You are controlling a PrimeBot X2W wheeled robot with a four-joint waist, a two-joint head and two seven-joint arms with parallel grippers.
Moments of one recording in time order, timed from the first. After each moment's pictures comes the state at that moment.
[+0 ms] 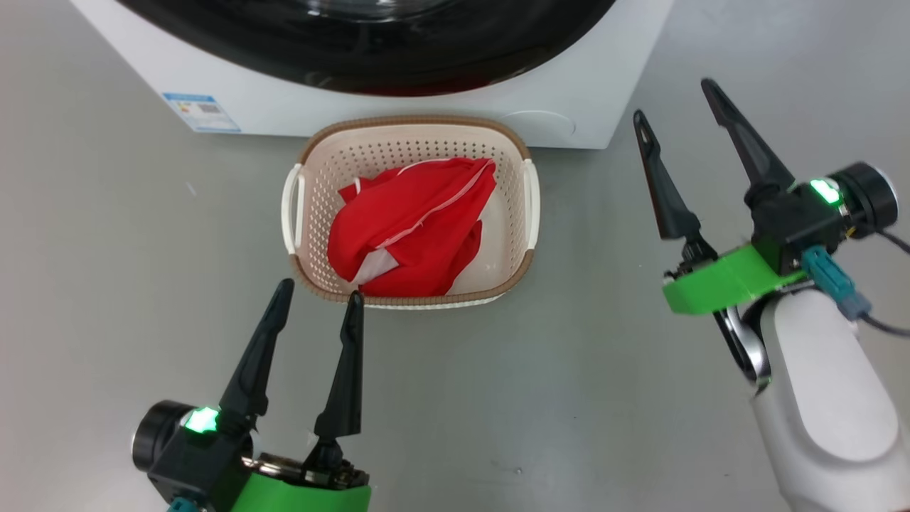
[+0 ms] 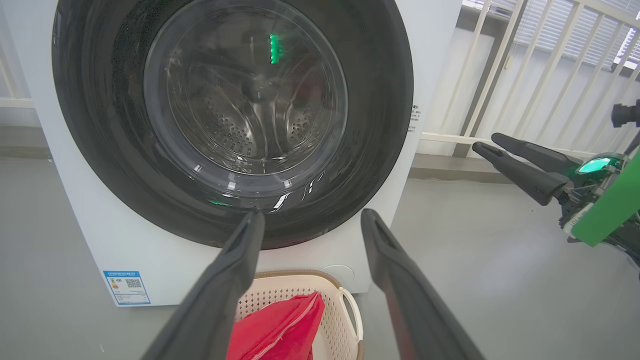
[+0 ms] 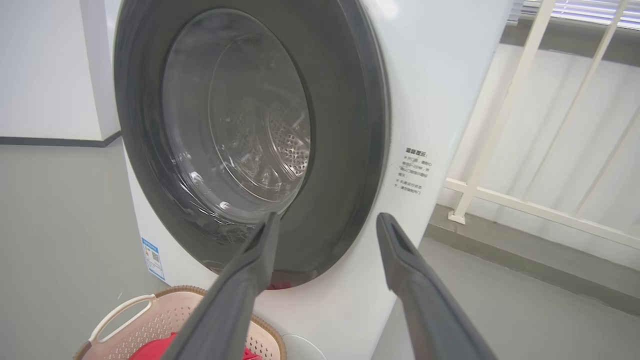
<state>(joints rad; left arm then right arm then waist) -0.12 0.05 -0.22 -0.12 -0.20 0.01 -0.25 -0.53 -0.07 0.08 0.27 -0.01 0.13 -0.26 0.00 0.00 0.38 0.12</state>
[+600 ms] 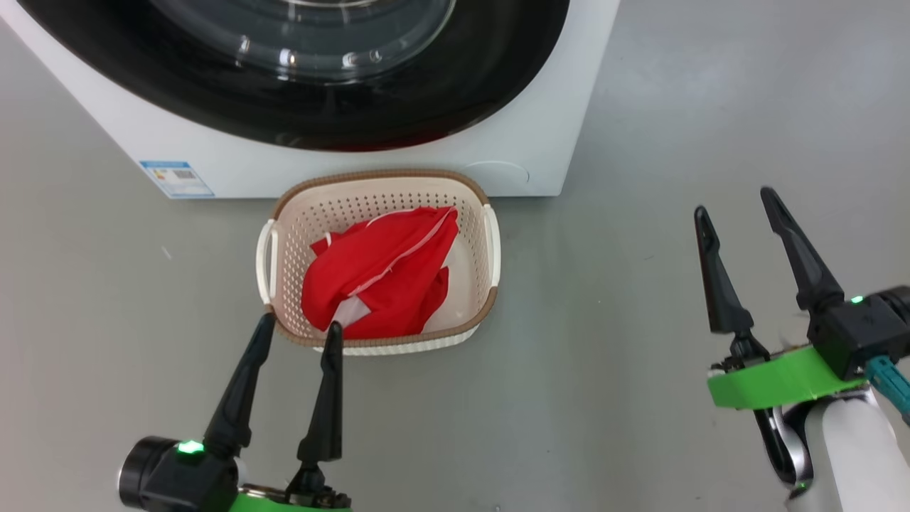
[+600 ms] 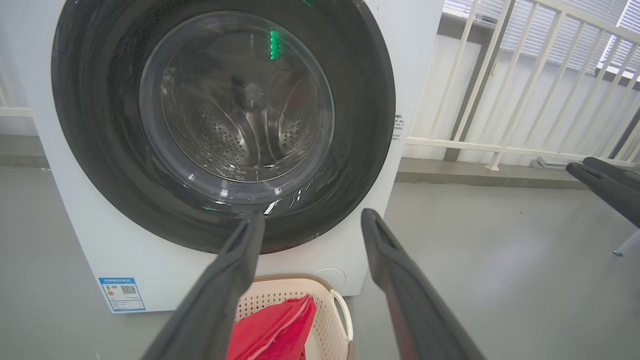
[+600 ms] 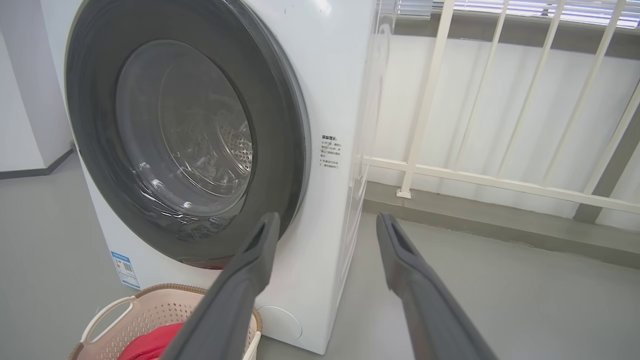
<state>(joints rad) -0.06 0.07 -0.19 -0.10 -0.22 0.03 -0.25 -0.23 -0.05 -0.04 0.09 0.07 0.13 -0.26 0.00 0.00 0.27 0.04</state>
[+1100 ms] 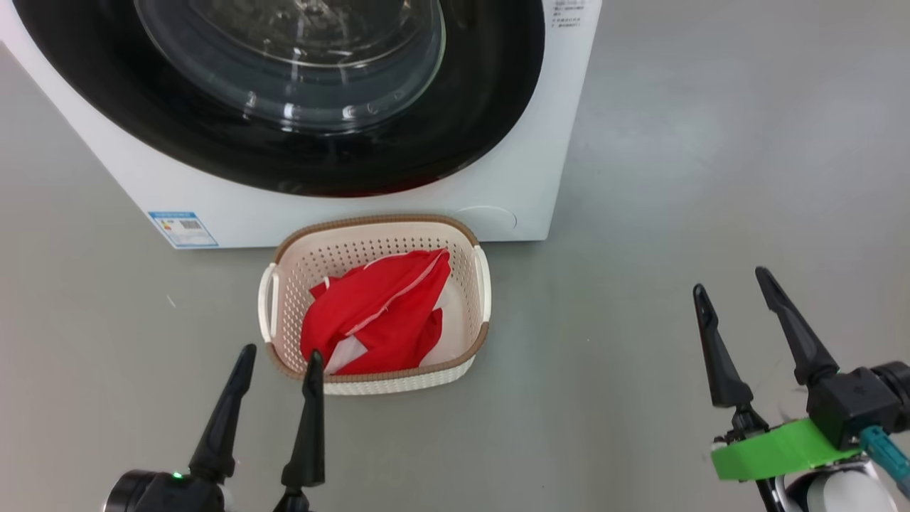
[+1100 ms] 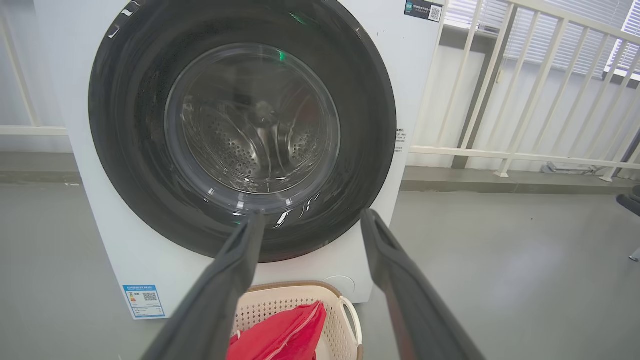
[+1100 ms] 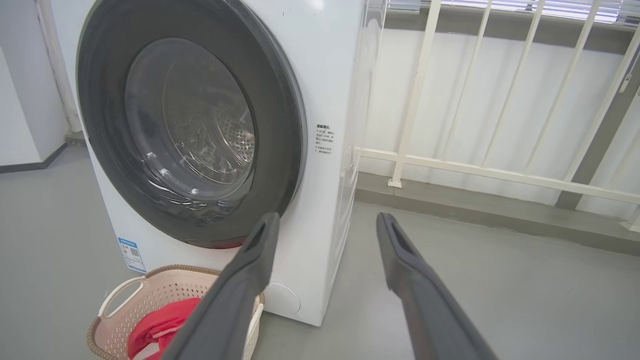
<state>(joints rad) 0.01 0.08 -0.17 -0.10 -0.21 0.05 -0.25 -0.05 -0.05 -0.05 0.04 0.07 0.13 -0.26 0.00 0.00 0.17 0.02</state>
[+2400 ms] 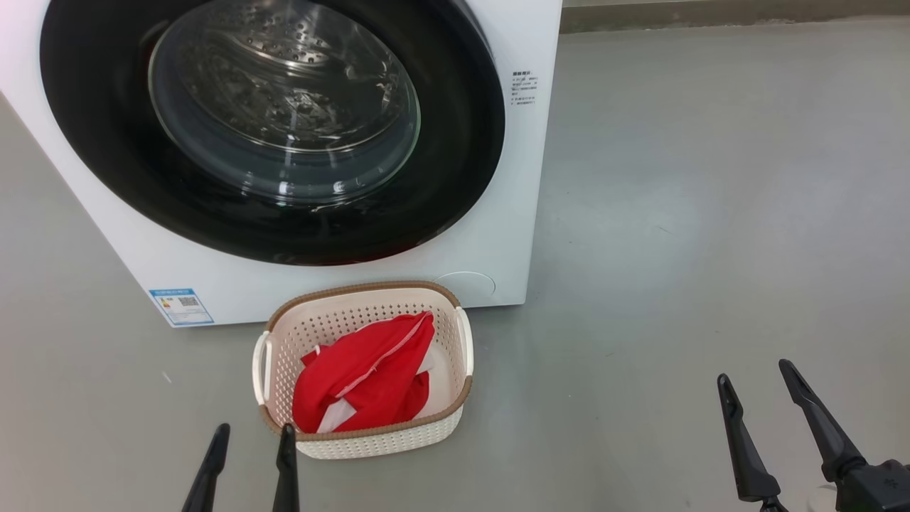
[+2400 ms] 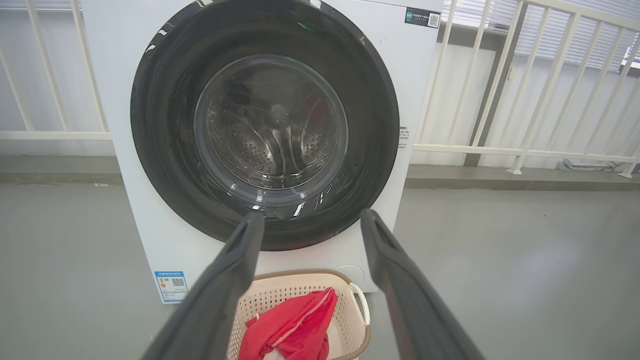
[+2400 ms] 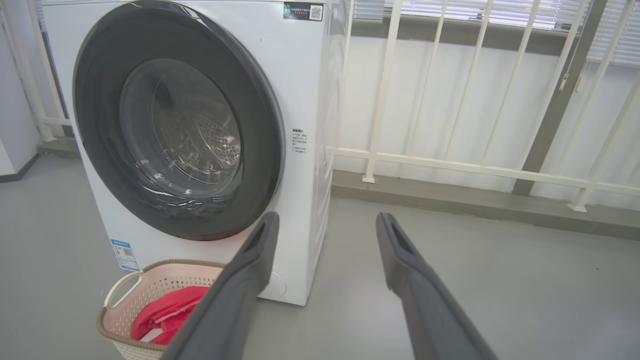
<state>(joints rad) 0.19 0.11 -0.13 -0.12 -0.21 0.11 -0.25 0.23 -0.03 -0.09 -0.14 0.09 0.13 -0.20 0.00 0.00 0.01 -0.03</state>
